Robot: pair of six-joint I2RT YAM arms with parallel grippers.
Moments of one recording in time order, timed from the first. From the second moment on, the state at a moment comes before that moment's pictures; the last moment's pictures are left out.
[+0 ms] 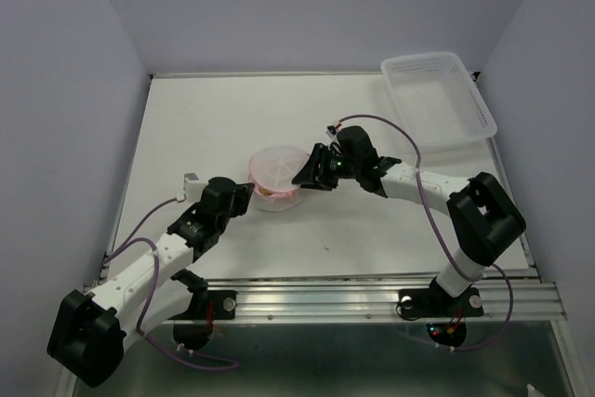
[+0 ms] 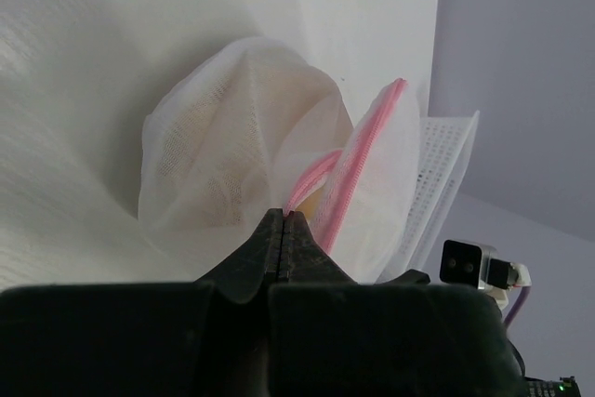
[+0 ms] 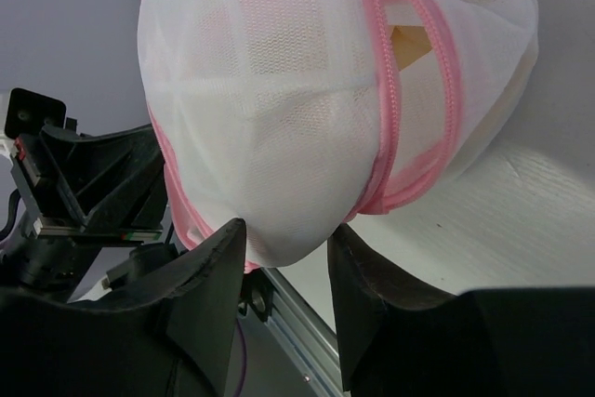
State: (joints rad) left arm -0.54 0.87 0.41 -0.15 -0.35 -1.67; right arm 0.66 1.66 0.99 0.09 -0.46 0.95
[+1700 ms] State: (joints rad) left arm -0.62 1.01 0.72 -0.21 -0.17 -1.06; right arm 0.67 1.60 1.08 0.04 -0.17 0.93
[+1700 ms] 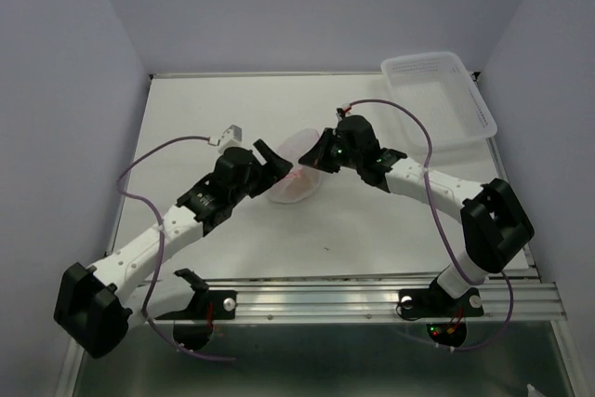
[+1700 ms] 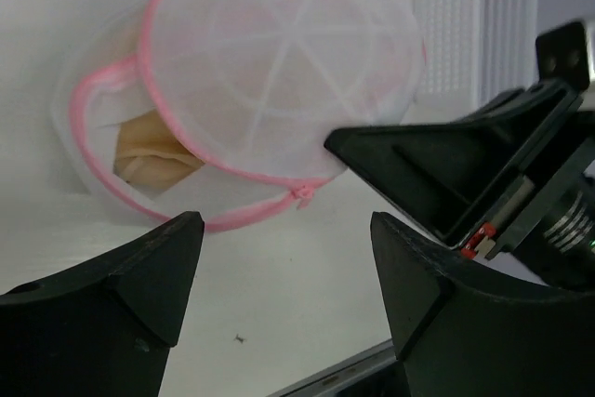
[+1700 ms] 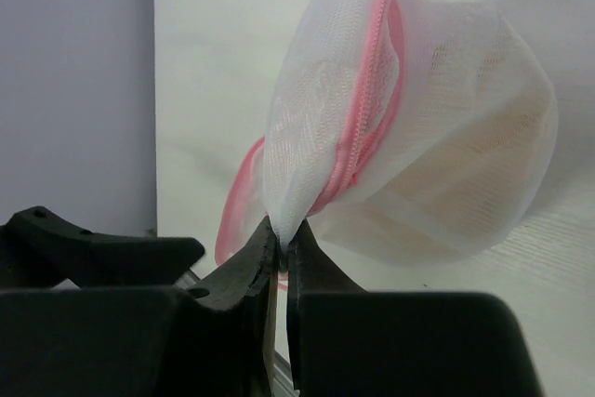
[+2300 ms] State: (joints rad) left arm -0.83 1.22 0.91 -0.26 -0.21 -0.83; right arm 0.67 1.60 1.11 -0.06 -0.12 0.95
